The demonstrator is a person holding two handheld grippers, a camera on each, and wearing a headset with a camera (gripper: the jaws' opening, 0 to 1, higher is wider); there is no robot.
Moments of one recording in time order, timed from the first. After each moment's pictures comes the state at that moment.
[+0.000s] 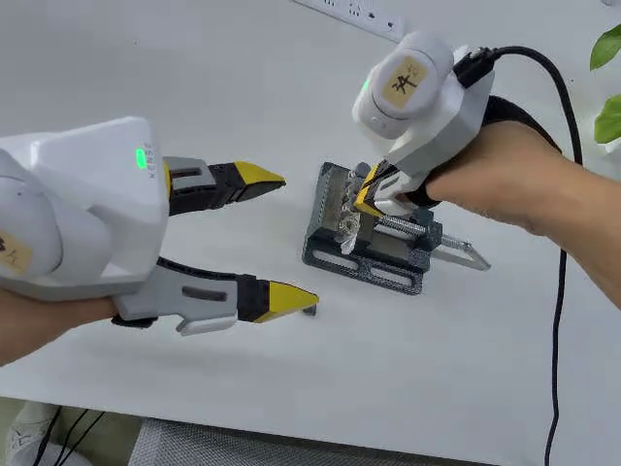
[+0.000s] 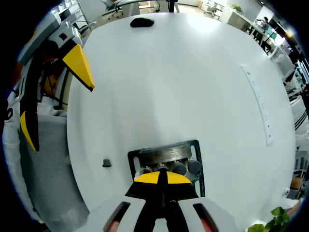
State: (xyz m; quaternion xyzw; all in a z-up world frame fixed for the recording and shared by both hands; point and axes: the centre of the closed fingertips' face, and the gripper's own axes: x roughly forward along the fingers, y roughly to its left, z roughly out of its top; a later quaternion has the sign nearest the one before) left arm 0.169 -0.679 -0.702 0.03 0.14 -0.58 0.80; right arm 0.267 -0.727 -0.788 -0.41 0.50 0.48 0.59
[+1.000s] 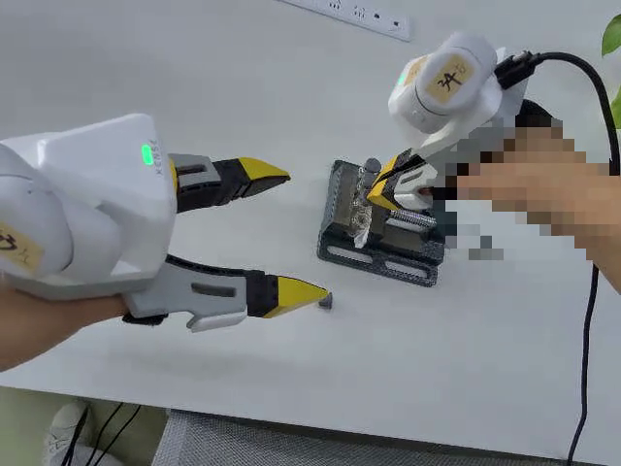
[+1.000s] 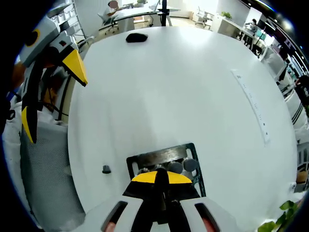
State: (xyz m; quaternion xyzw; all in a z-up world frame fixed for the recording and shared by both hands) left arm 0.157 -0.685 -0.683 0.05 0.14 -0.58 0.80; right arm 0.271 -0.726 -0.781 -0.36 0.47 0.49 0.64
